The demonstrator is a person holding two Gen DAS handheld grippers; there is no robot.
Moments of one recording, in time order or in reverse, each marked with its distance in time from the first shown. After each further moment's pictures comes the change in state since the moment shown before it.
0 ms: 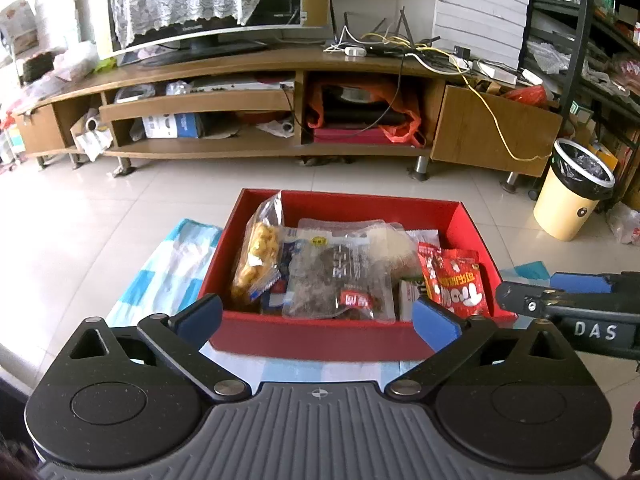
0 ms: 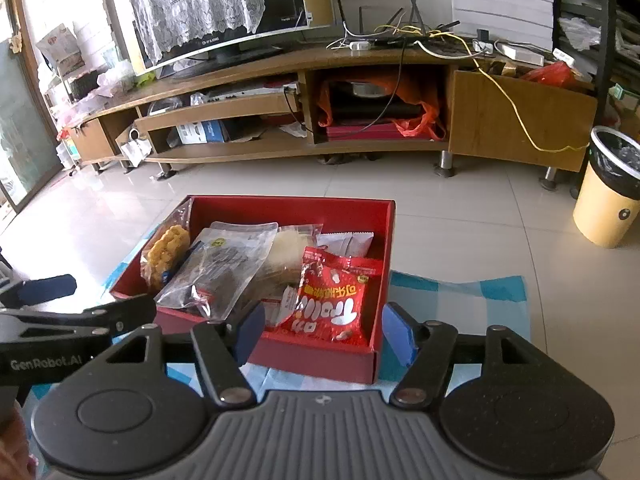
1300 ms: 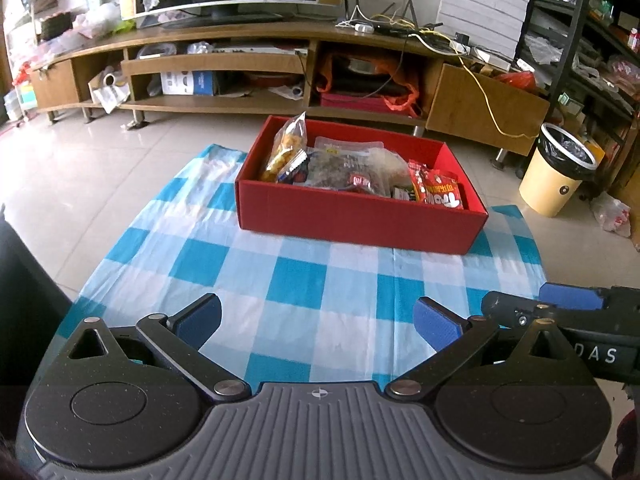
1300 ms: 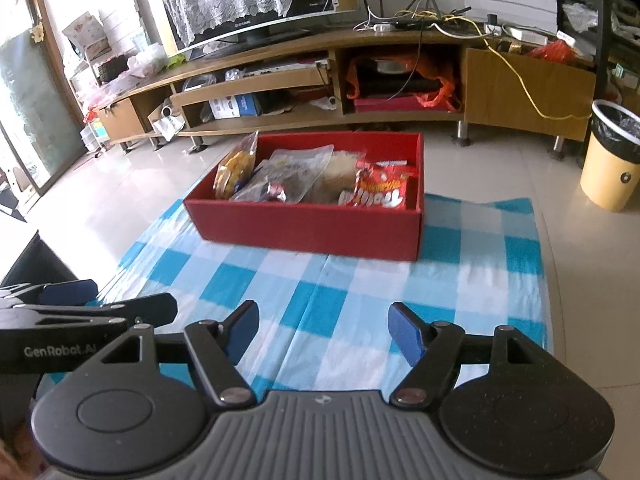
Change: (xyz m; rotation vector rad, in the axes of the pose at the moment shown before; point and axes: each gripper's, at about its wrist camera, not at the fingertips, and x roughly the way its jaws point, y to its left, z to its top) left arm -0.075 0.024 -0.085 -0.060 0.060 -0.029; right arm -0.070 0.038 -0.092 -0.007 0.039 0.058
